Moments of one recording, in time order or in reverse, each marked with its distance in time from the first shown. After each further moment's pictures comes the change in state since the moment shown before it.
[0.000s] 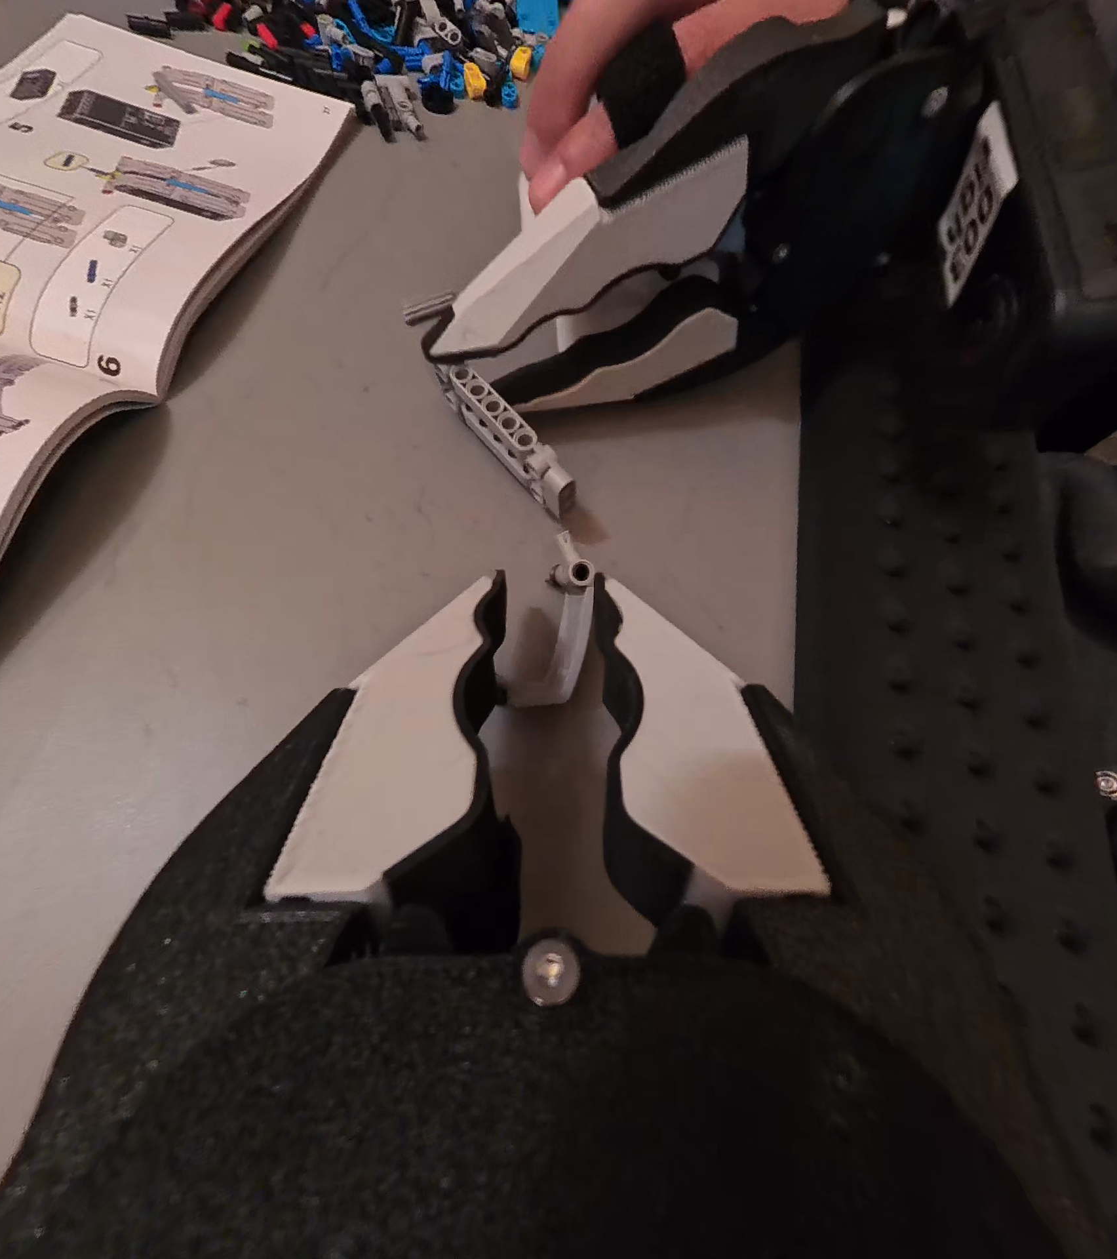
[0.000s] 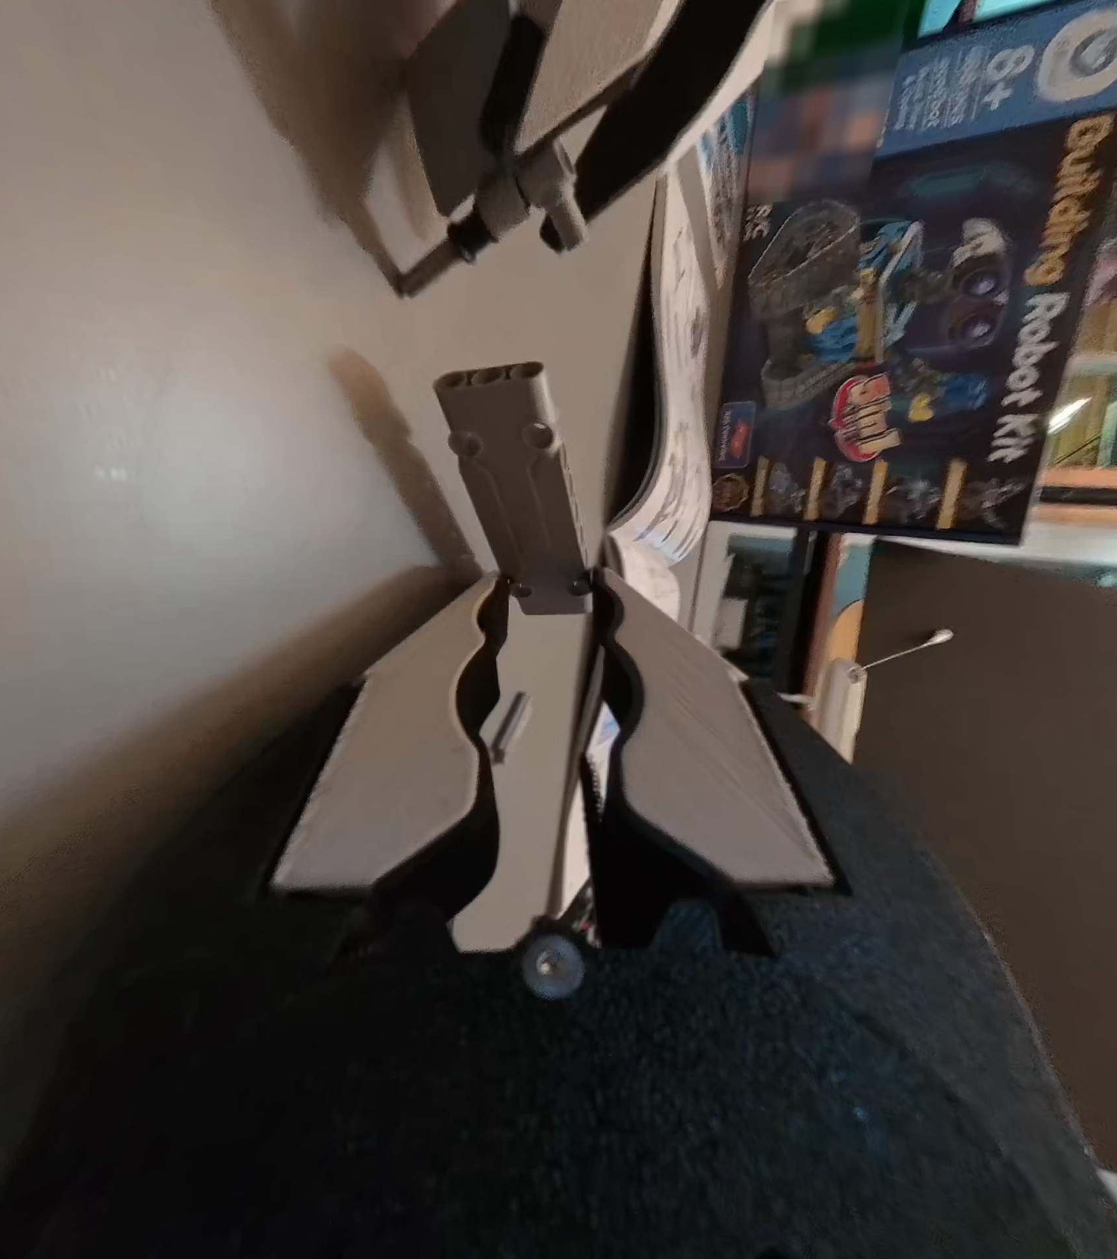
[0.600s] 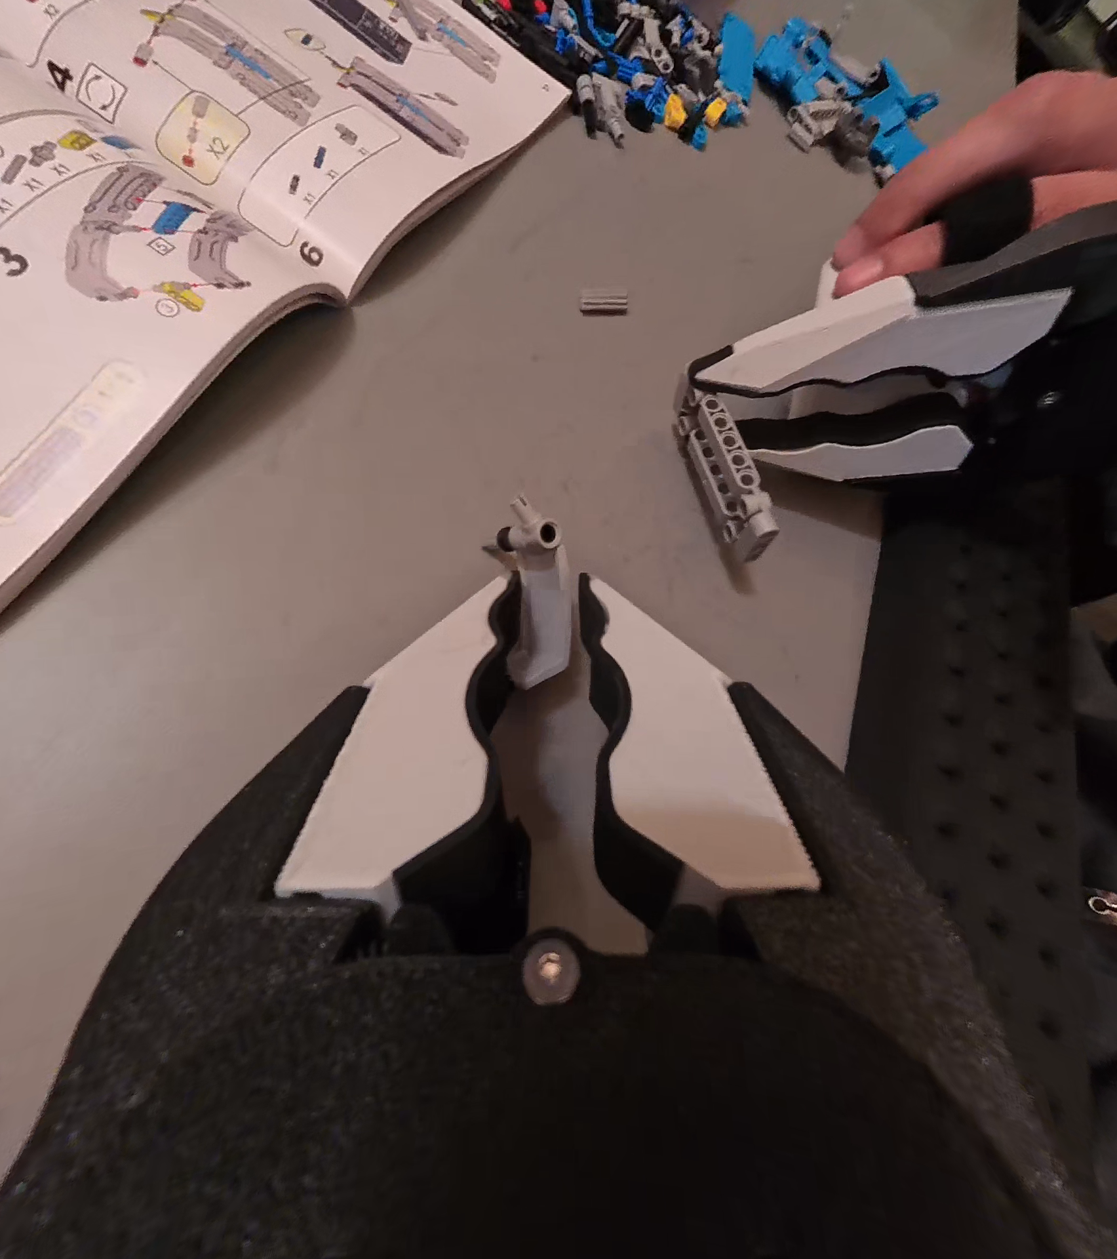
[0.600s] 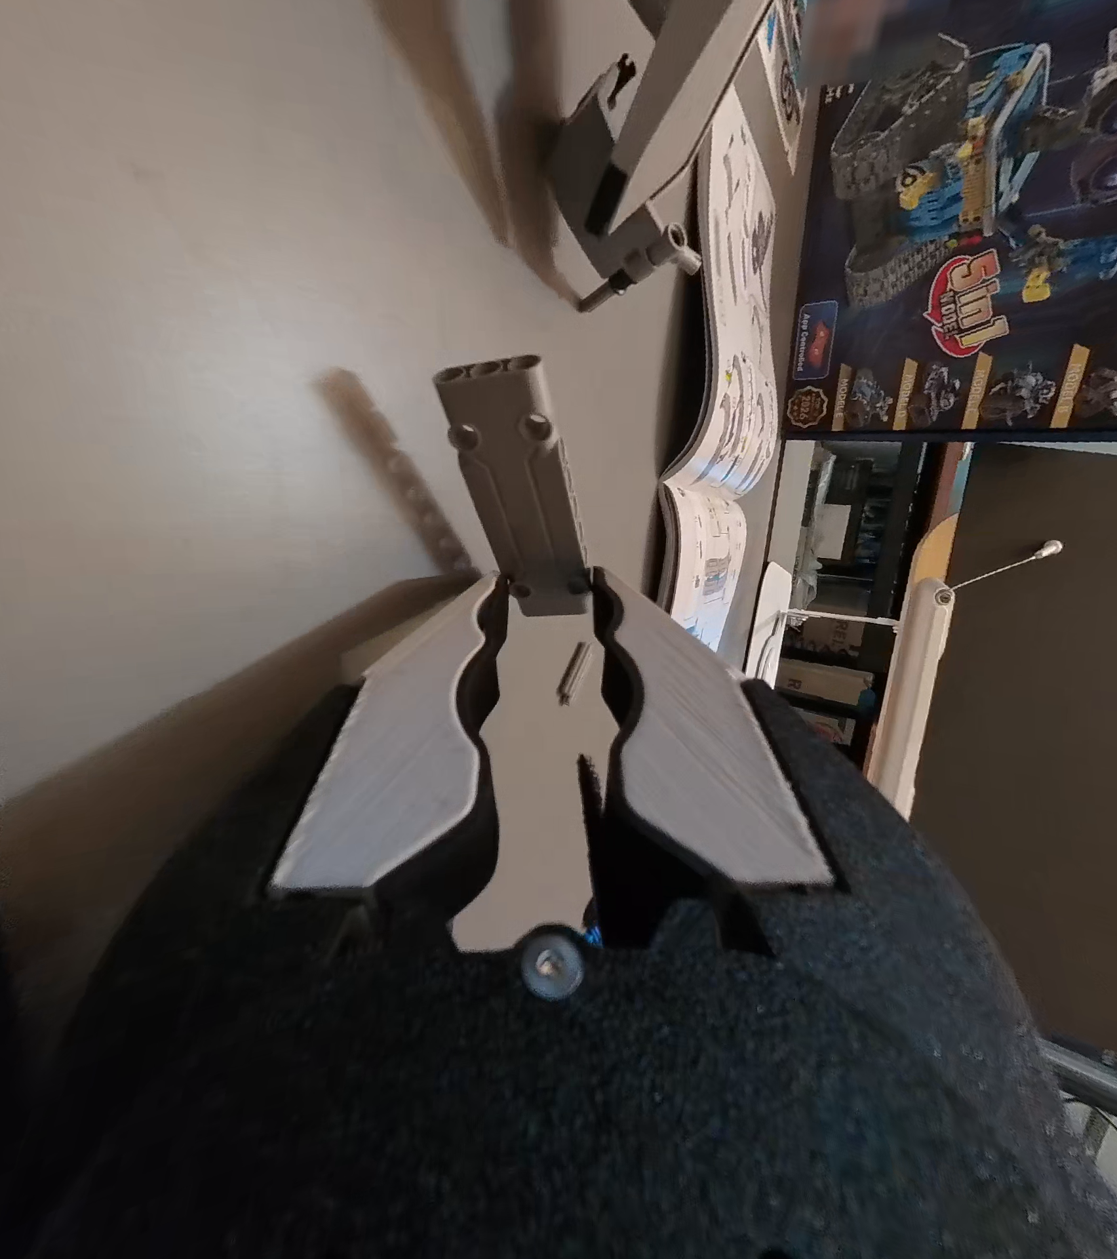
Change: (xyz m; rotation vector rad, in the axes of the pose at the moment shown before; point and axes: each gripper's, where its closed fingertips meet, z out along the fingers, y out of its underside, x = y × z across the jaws) left arm -0.045 0.005 -0.008 0.025 -0.060 -0.290; right arm -0.012 -0.005 -0.024 -0.140 -0.106 0.136
